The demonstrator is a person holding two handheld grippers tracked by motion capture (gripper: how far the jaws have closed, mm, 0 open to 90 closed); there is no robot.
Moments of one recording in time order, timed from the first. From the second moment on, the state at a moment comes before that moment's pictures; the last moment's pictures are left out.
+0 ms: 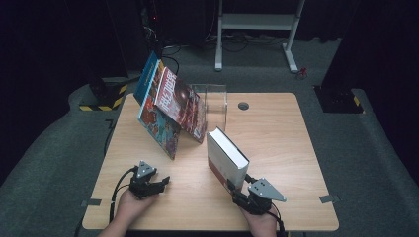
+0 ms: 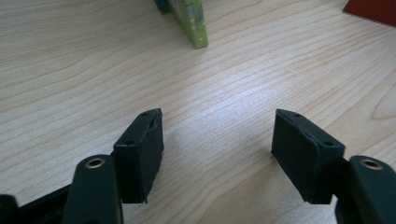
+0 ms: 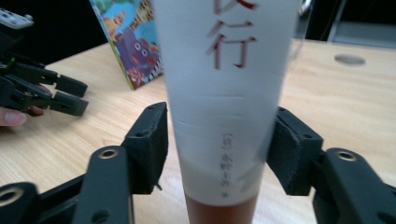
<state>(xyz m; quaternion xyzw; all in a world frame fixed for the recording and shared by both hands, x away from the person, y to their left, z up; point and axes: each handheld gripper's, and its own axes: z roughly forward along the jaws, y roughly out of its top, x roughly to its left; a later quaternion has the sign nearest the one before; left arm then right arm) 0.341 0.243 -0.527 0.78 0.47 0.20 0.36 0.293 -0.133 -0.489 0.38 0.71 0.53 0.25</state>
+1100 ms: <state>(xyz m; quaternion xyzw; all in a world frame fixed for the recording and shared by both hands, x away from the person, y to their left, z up) 0.340 0.238 -0.527 0.79 0.45 0.20 0.35 0.304 -0.119 -0.464 0.39 0.71 0.52 0.27</state>
